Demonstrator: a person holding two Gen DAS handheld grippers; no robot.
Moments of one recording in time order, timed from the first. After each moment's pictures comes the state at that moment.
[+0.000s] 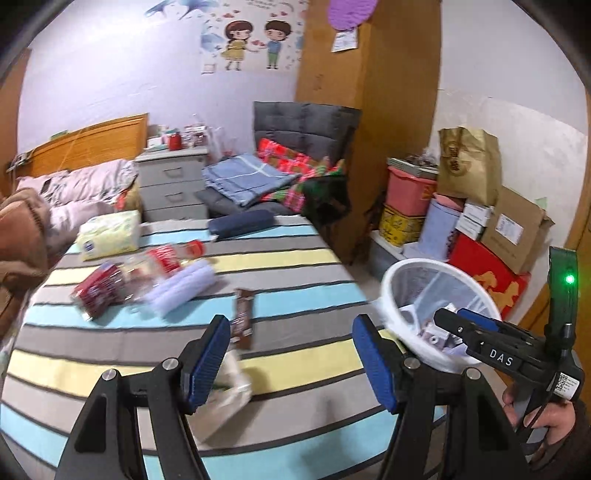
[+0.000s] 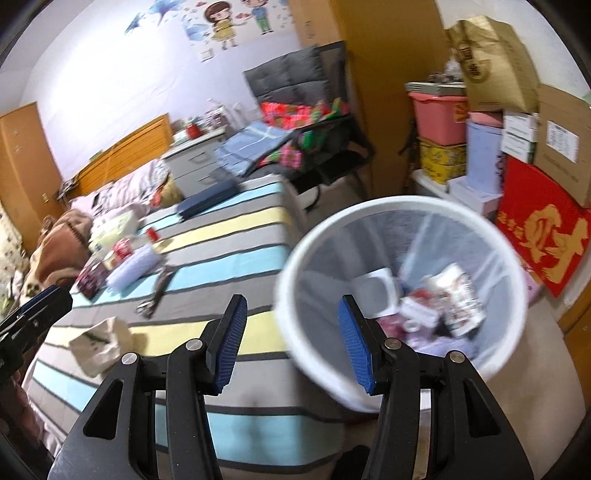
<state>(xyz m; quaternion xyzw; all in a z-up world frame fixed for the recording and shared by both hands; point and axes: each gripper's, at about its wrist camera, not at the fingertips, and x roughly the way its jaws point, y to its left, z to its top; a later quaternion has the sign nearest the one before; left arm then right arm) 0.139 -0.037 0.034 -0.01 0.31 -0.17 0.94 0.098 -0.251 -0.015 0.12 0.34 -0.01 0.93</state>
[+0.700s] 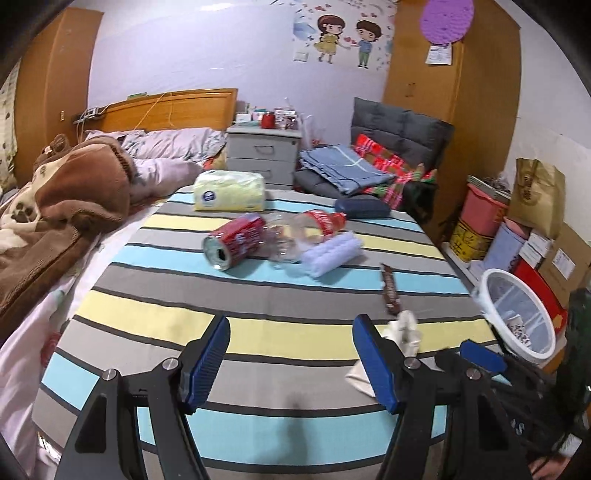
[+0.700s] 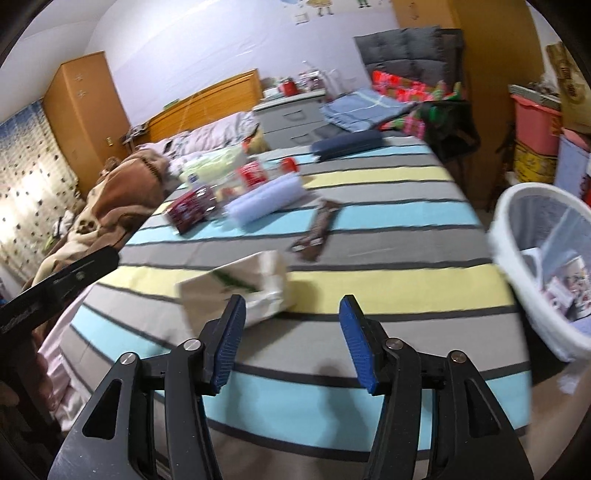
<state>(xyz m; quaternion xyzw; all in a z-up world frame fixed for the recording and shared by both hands) 0.129 0.115 0.004 -0.06 0.33 -0.04 0.94 0.102 -0.106 -0.037 0.08 0.37 0.13 0.92</state>
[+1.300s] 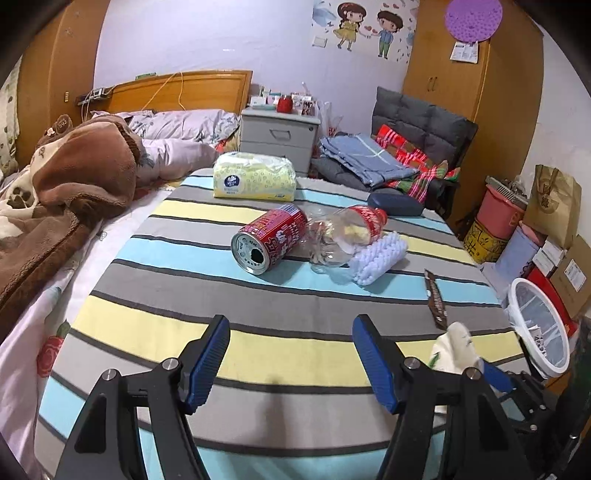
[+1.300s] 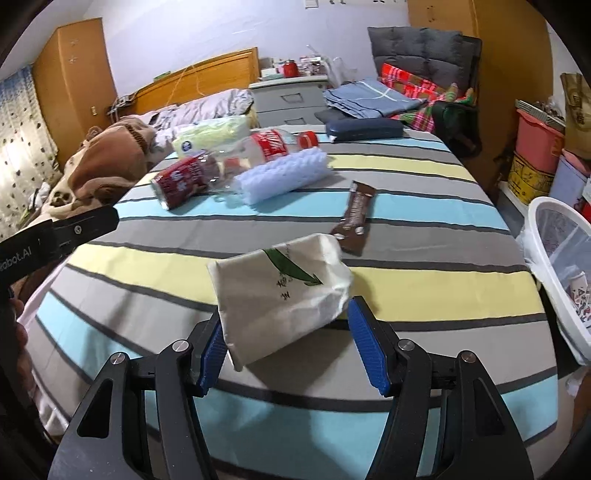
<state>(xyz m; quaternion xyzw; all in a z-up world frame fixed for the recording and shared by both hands) 0.184 0.156 -0.019 -0.08 0.36 -0.04 0.93 0.126 -0.058 -0.055 0.02 0.39 0.08 0.92</state>
